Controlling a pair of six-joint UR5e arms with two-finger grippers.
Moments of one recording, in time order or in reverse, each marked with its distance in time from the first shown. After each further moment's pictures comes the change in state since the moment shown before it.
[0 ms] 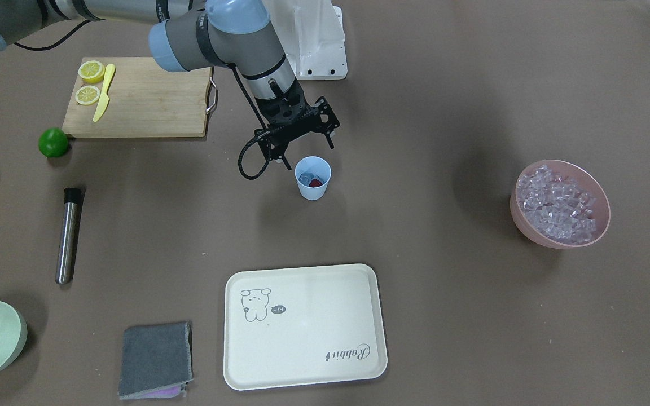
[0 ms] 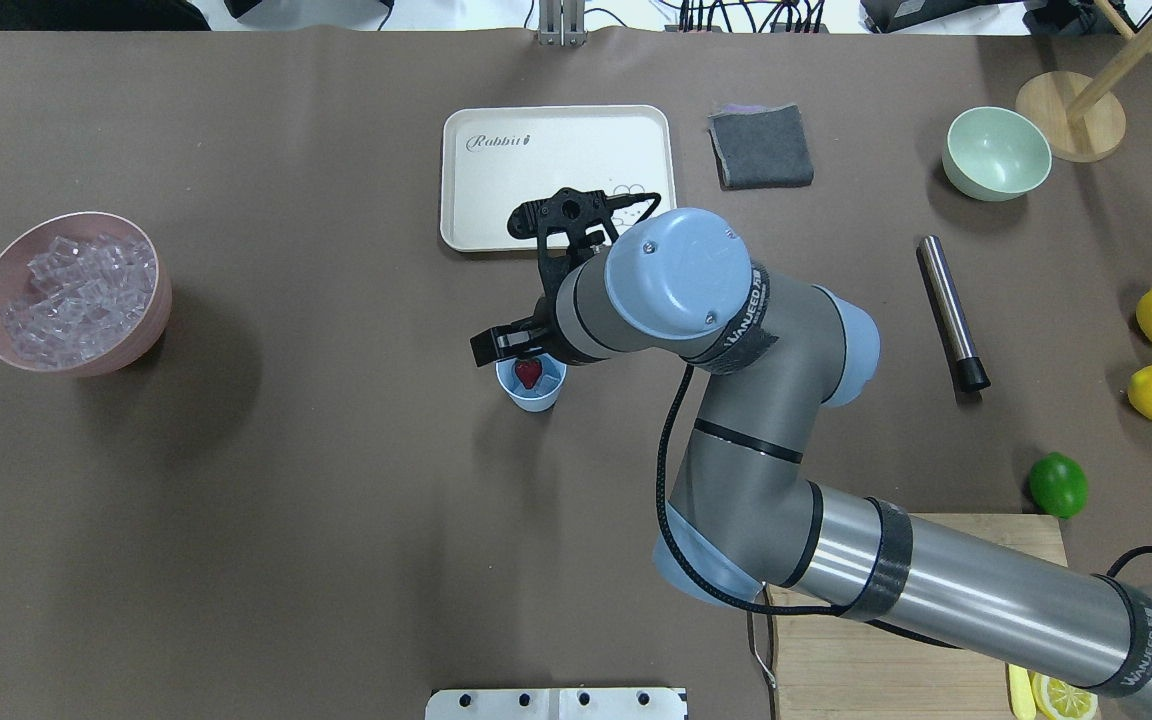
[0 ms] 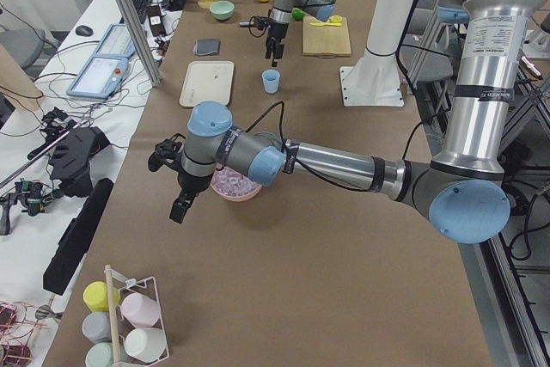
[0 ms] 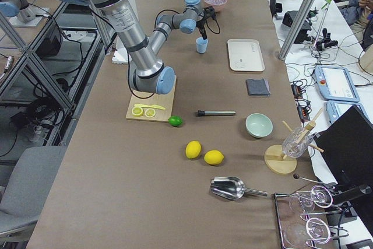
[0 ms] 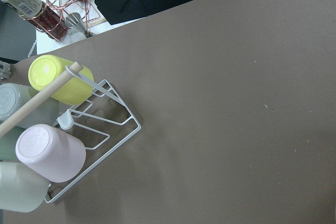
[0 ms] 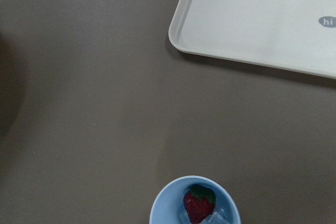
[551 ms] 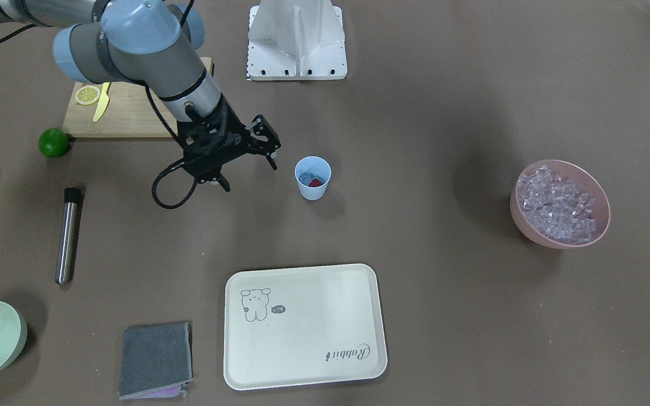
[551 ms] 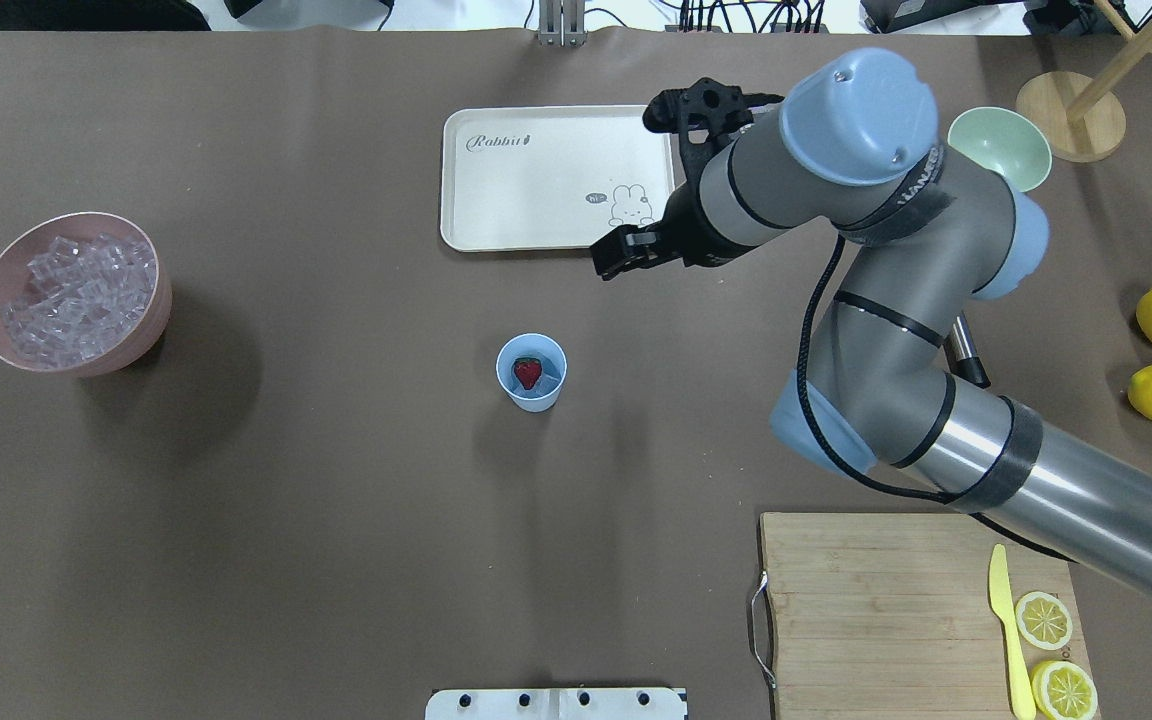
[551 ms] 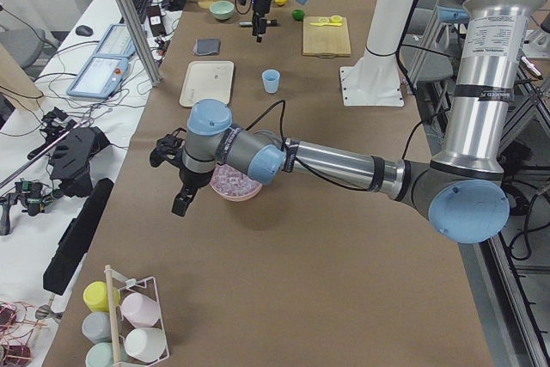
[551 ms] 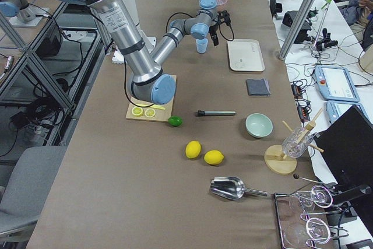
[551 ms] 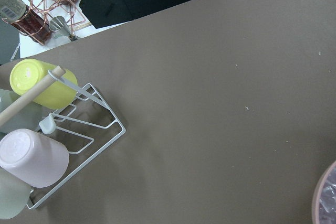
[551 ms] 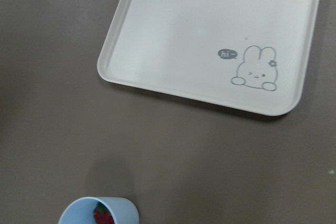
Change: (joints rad) left arm 0.002 -0.011 0.000 0.003 -0.081 0.000; right arm 0.212 -0.112 0.053 -0.041 0.190 -0.072
